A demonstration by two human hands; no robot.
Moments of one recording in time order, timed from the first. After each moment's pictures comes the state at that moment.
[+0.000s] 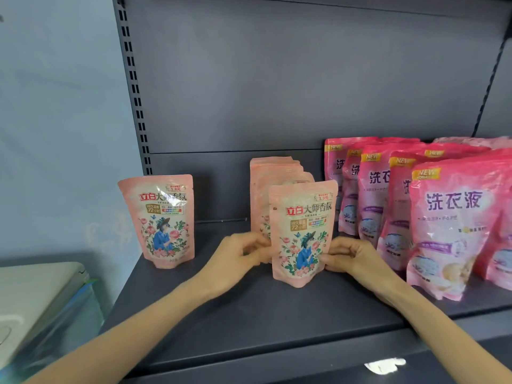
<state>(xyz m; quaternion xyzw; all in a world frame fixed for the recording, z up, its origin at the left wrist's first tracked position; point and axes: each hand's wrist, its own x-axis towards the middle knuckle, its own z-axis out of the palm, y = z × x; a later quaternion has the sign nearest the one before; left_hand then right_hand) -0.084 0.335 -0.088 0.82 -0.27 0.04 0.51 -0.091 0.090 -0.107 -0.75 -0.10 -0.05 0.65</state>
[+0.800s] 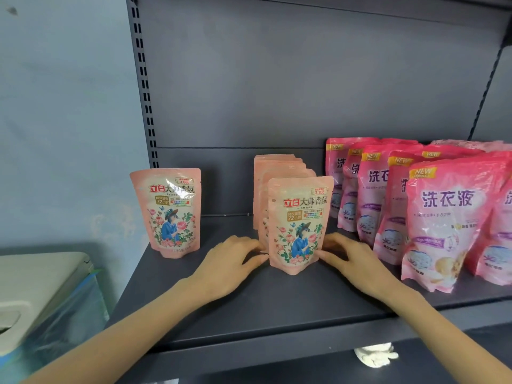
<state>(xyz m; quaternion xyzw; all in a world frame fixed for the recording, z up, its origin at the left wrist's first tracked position) -0.097 0.350 -0.096 0.94 -0.26 0.11 0.19 -0.108 0.093 -0.105 -0.93 -0.10 -0.13 0.32</state>
